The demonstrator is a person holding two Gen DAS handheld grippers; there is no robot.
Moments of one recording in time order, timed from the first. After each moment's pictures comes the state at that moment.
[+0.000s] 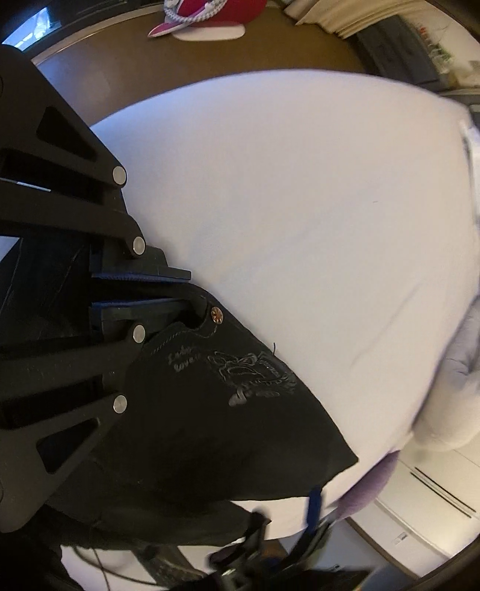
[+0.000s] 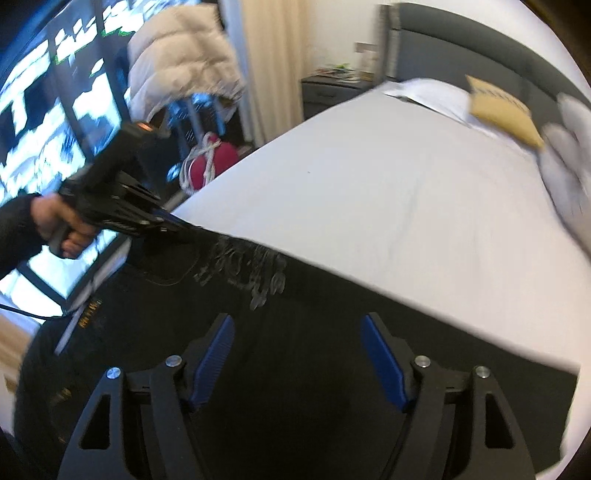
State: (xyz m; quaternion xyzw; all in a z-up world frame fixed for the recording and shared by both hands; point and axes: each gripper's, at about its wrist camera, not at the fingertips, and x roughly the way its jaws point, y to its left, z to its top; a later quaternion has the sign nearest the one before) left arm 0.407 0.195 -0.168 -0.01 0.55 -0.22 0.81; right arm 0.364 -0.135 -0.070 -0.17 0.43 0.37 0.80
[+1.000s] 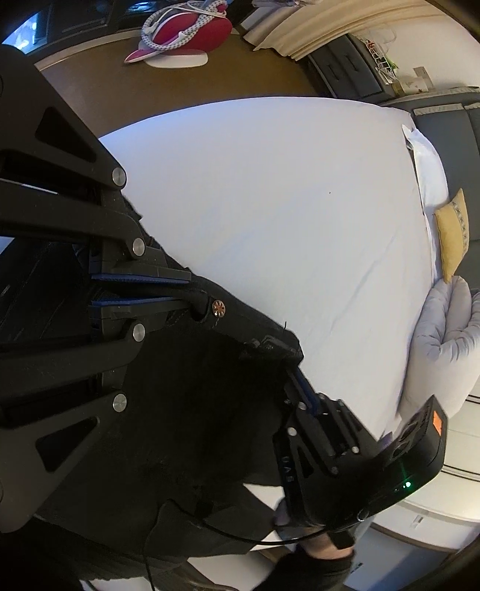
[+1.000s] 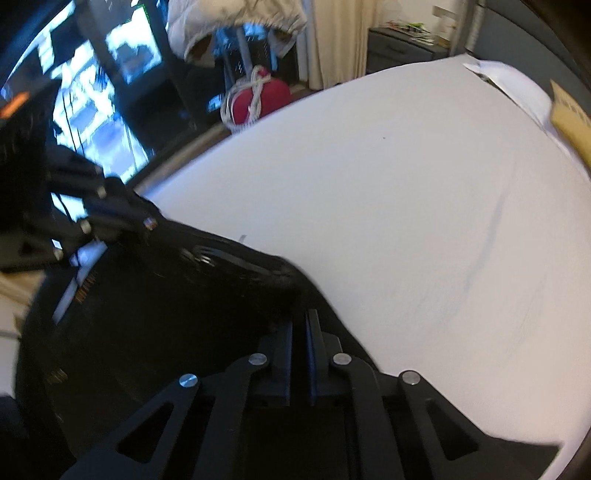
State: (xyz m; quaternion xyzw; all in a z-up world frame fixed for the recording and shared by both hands) left arm 0.317 0.163 -0.125 0.04 0.47 -0.20 0.86; right arm 0.408 -0.058 -0.096 -0.23 0.50 0.44 0.71
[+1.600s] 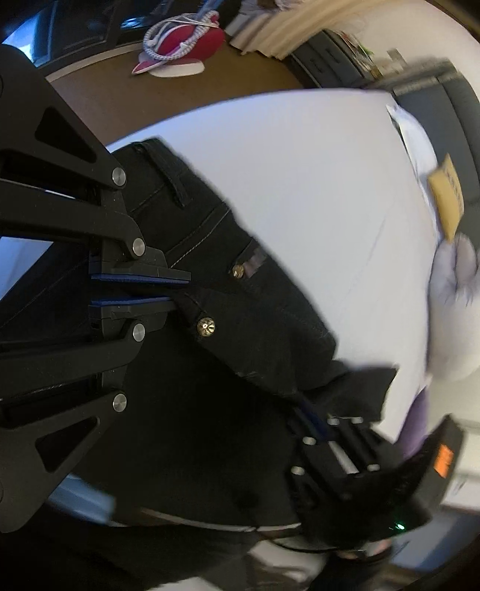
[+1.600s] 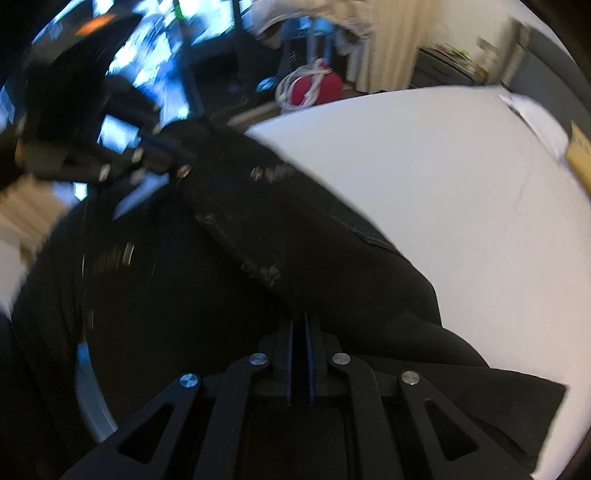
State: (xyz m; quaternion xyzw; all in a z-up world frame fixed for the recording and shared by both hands) left arm 0.167 0.110 -0.112 0.12 0.48 -0.23 0.84; right arm 0.218 -0.093 -0.090 -0.33 0.46 0.48 0.67
